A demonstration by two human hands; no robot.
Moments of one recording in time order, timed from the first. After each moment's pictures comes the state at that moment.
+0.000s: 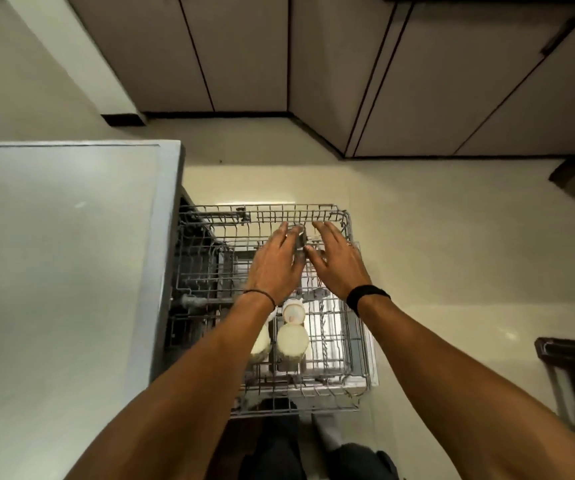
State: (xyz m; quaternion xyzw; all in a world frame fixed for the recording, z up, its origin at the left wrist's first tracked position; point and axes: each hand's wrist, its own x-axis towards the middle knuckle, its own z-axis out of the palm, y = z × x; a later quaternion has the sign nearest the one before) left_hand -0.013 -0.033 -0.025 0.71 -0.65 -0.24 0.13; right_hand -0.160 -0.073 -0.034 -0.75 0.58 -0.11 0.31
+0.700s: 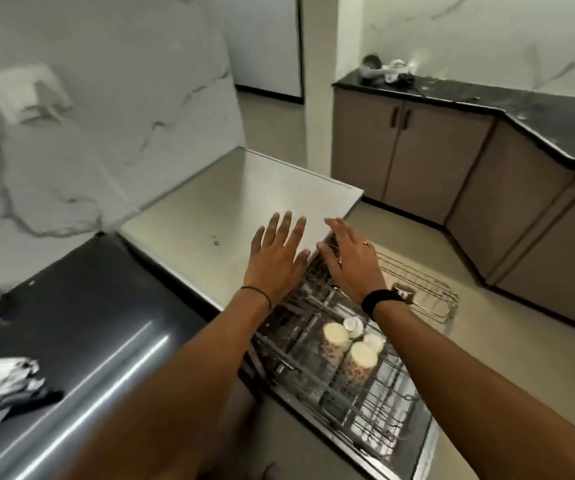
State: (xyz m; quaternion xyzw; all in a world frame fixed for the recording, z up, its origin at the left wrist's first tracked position) left_hand 0.039 0.233 0.141 0.87 -0.48 0.09 0.12; right_hand -0.085 0.093 0.139 -0.91 0.22 -0.21 0.27
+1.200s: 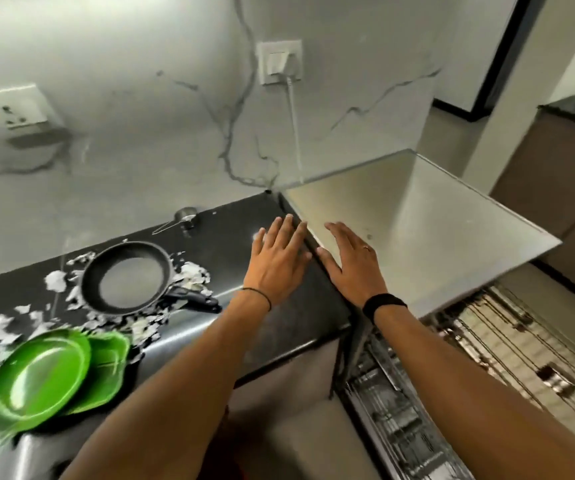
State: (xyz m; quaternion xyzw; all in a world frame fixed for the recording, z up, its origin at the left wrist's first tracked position) left_hand 0.116 0.518 0.157 0.95 -0.25 0.12 0.11; right_hand 0.079 0.333 0.144 -0.94 -0.03 -0.16 0.29
